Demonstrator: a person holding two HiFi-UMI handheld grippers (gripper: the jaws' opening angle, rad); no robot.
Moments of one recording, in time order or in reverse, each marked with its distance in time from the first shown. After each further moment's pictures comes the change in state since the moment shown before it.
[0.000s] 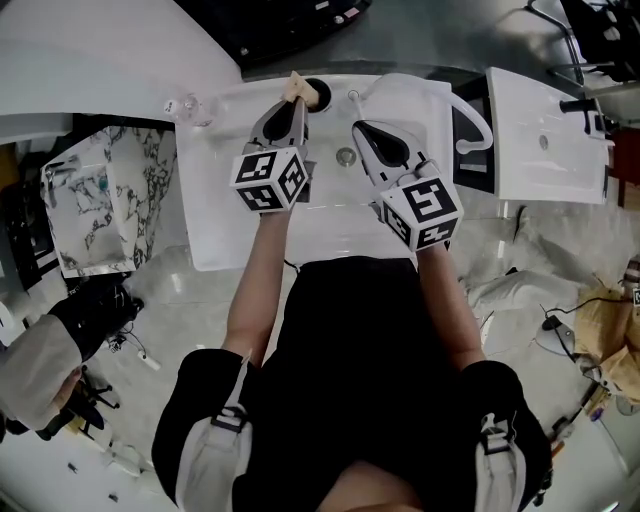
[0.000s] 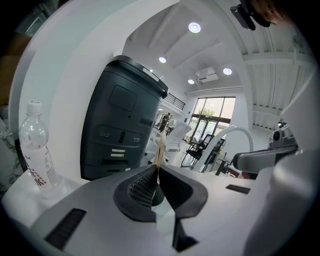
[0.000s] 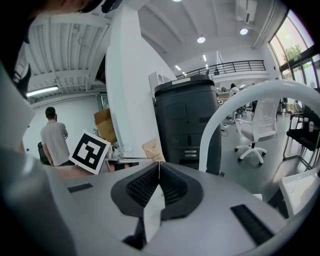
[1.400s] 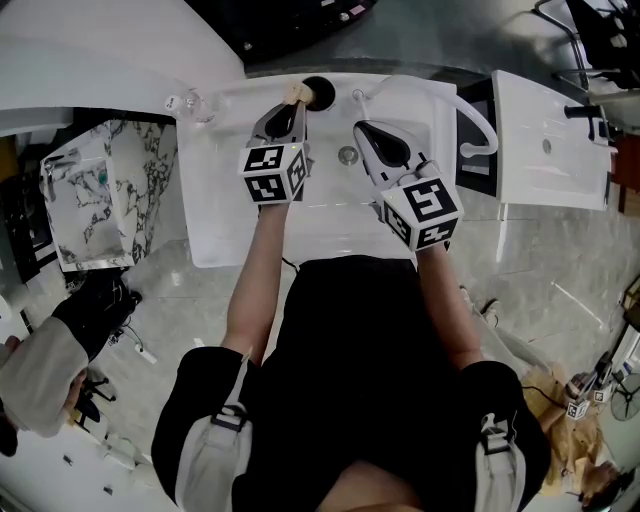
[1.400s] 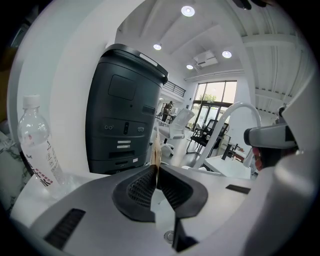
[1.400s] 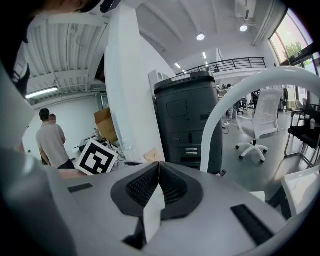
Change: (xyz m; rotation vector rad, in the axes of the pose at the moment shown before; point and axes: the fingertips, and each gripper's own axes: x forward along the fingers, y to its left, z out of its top) left arm 0.010 0.024 -0.035 0.086 0.133 0.050; right arm 0.009 0.001 -0.006 0.012 0.023 0.010
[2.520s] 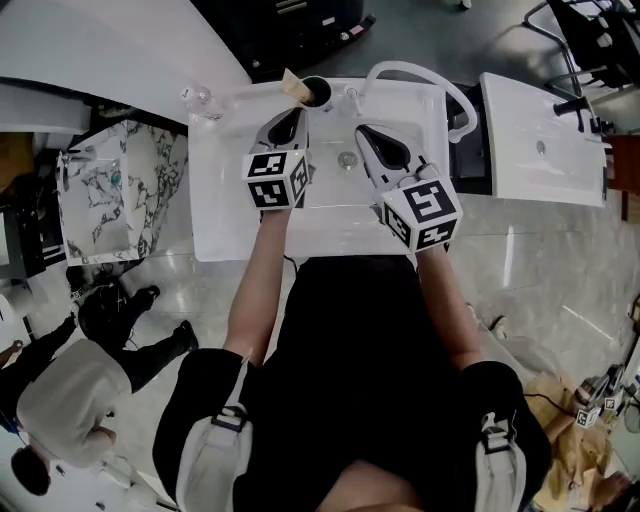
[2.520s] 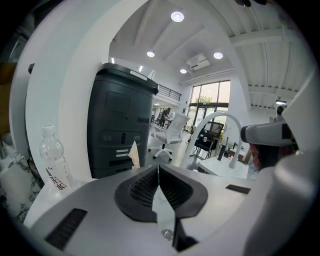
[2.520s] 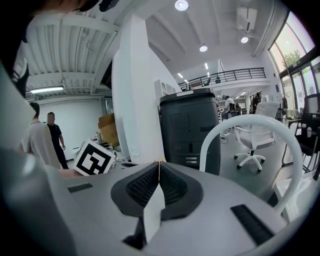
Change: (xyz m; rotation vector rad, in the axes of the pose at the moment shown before) left arm -0.048 -0.037 0.017 0.069 -0.061 0.010; right arm -0.054 0.021 0.014 -0.045 -0.097 -0.008
